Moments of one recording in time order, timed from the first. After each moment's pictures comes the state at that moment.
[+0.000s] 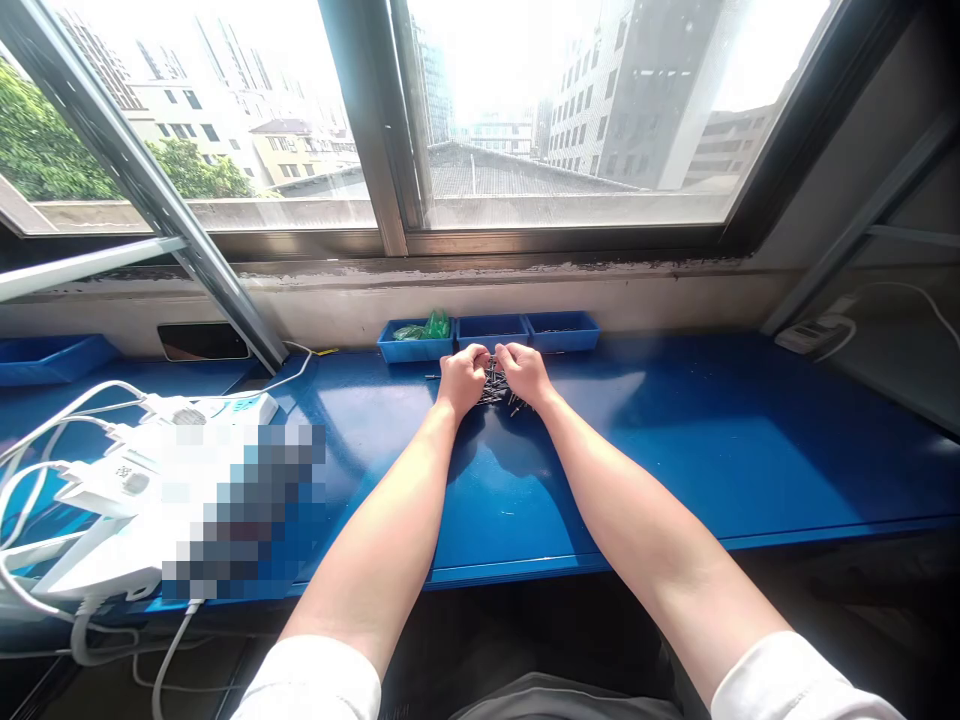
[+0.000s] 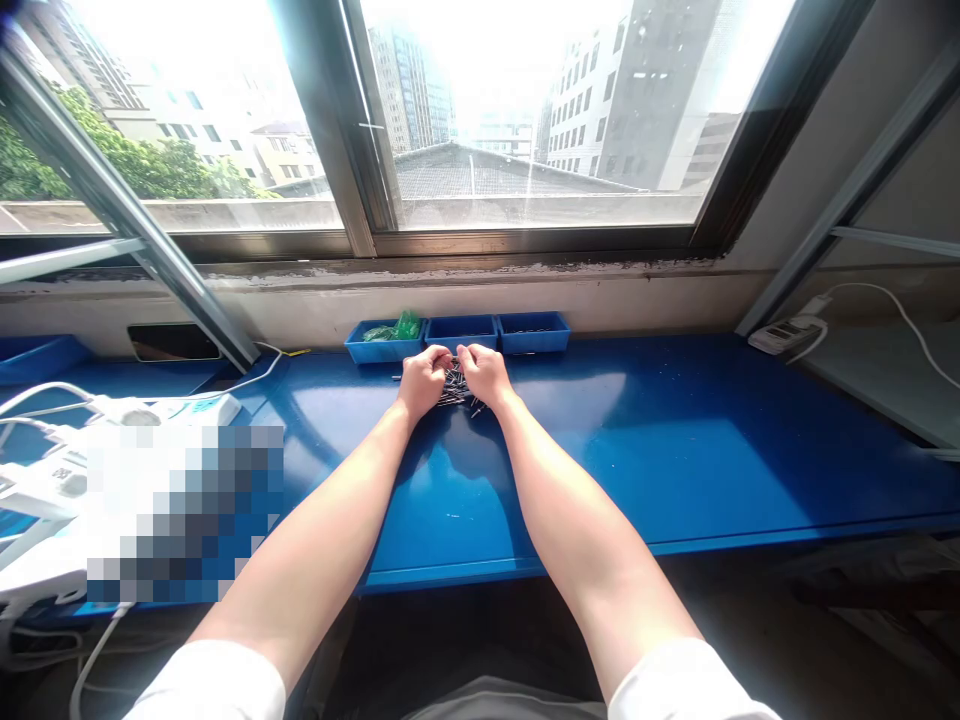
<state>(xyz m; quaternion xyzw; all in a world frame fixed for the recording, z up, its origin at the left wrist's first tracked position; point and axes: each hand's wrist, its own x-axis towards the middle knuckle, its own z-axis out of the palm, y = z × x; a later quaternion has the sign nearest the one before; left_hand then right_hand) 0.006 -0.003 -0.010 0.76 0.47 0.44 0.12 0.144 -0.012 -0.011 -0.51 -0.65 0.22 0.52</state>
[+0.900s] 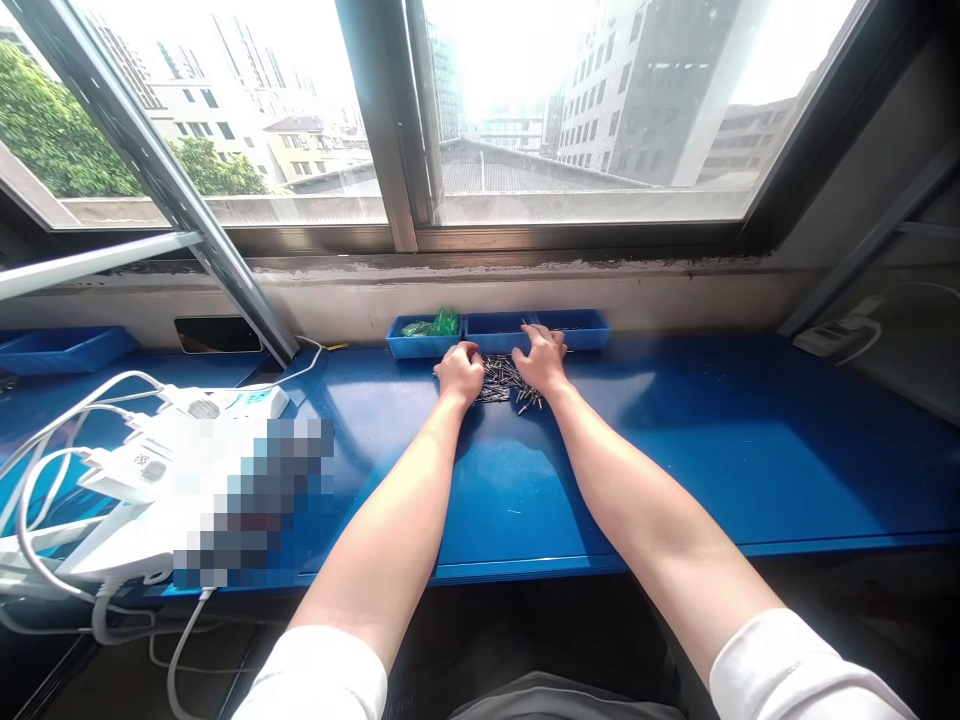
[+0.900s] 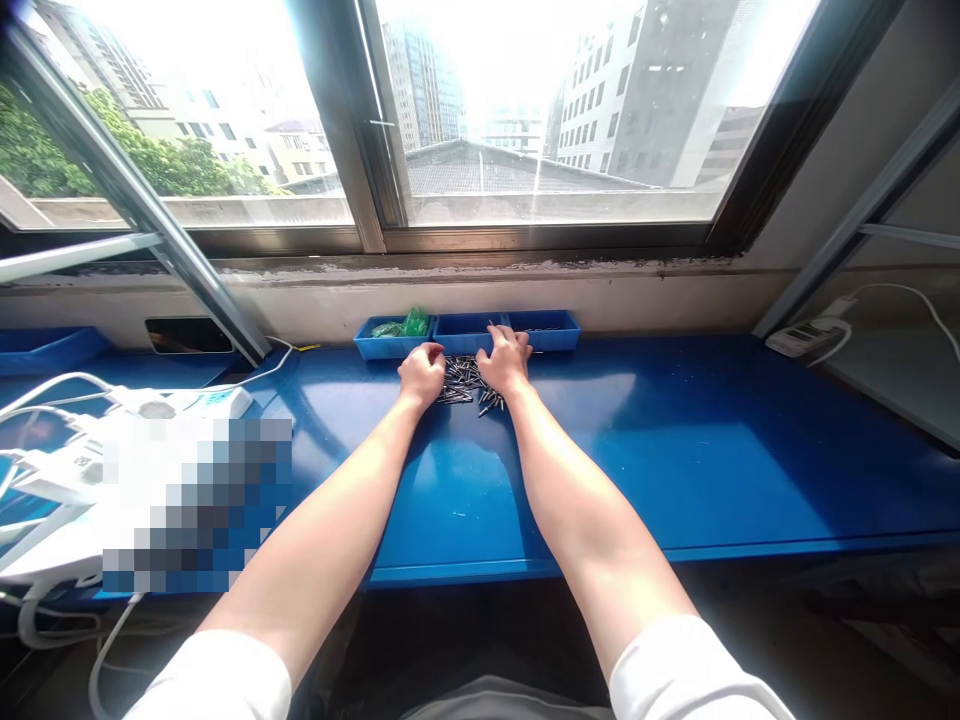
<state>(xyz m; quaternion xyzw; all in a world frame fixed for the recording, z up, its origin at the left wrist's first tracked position) 0.001 0.003 -0.013 0.67 0.61 0.41 0.12 0.159 0.004 -0.015 -0.64 -0.65 0.02 0.41</state>
